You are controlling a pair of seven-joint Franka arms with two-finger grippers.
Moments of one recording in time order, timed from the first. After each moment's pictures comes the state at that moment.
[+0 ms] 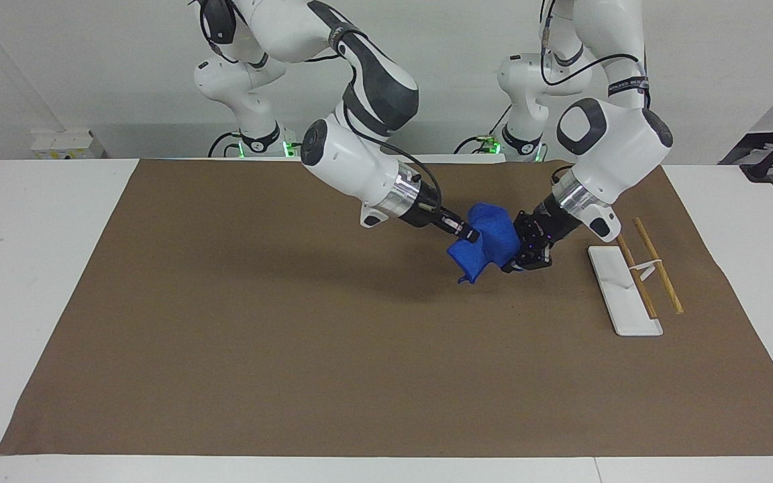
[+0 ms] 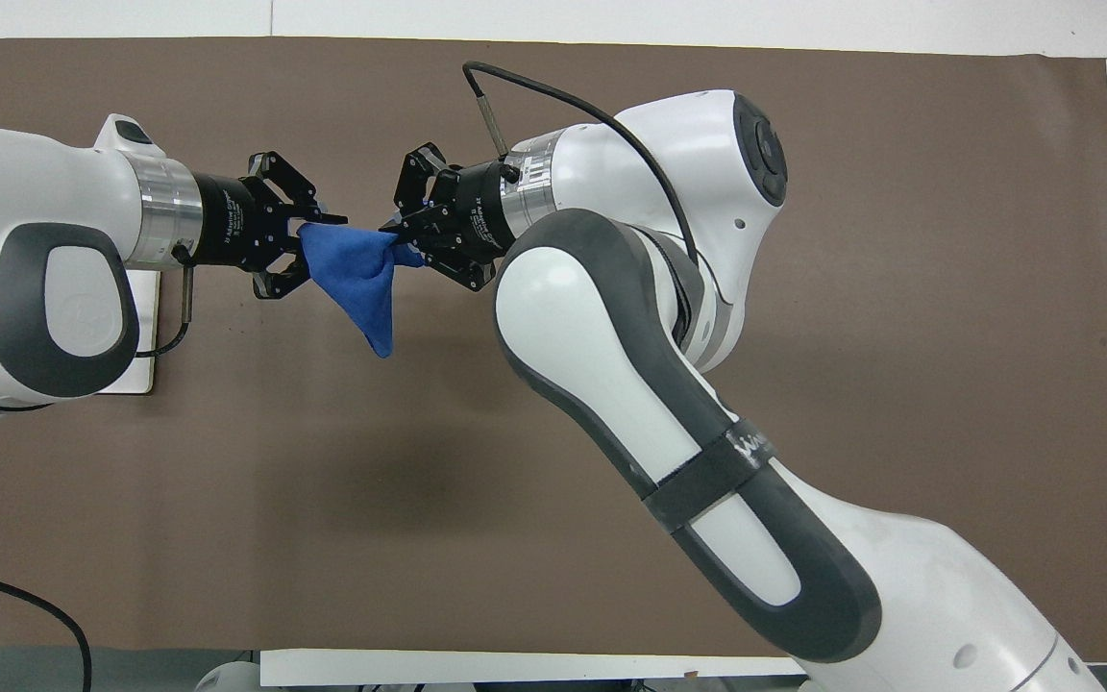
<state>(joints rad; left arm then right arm) -0.16 0.07 -0.17 -1.97 -0.57 2.24 -1.43 0.60 0.42 -0.04 -1.48 0.96 2.24 1.00</state>
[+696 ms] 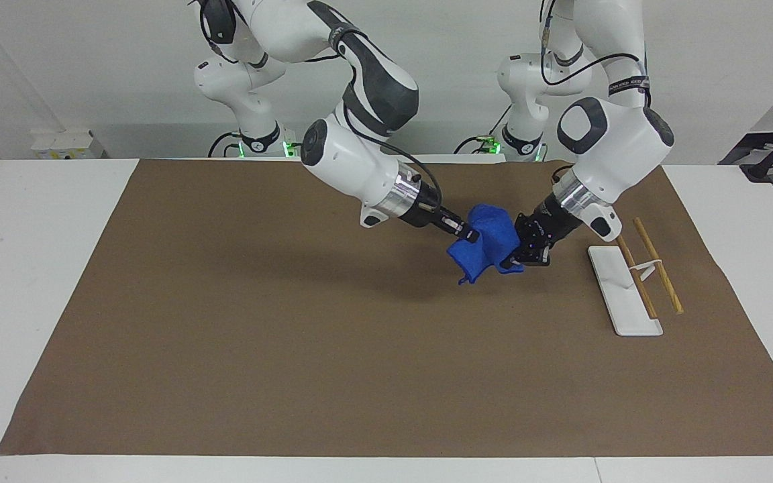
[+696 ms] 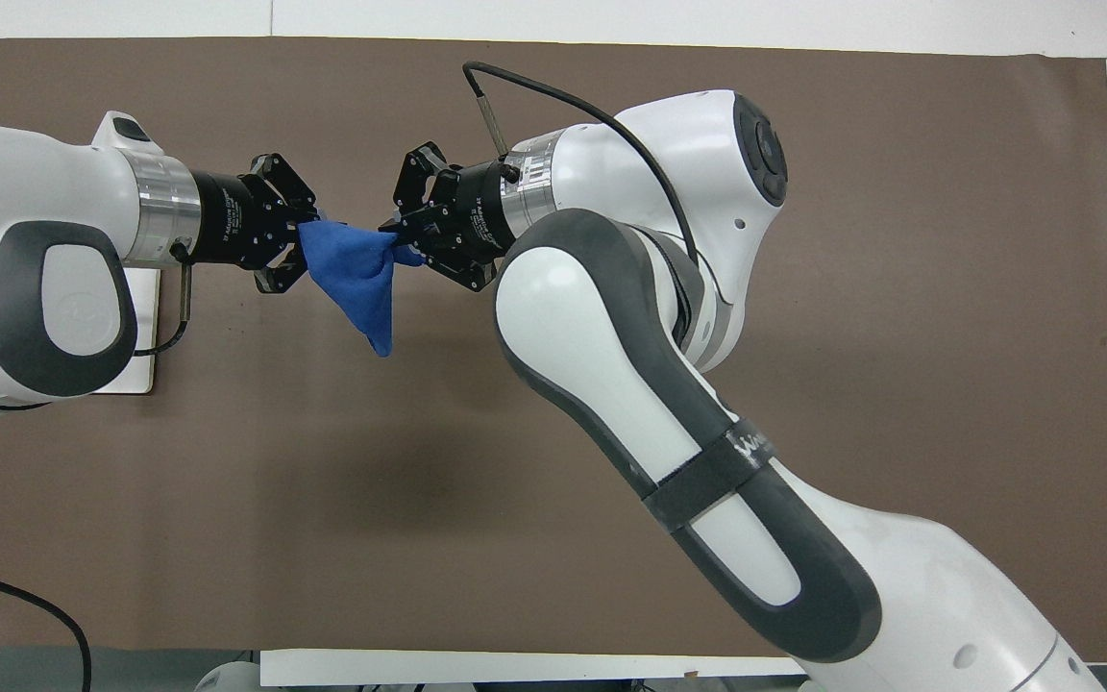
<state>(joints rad) -0.16 0.07 -0.17 -1.96 -0.56 2.24 -1.41 0.60 0.42 -0.04 -1.48 0.96 2.24 1.00</state>
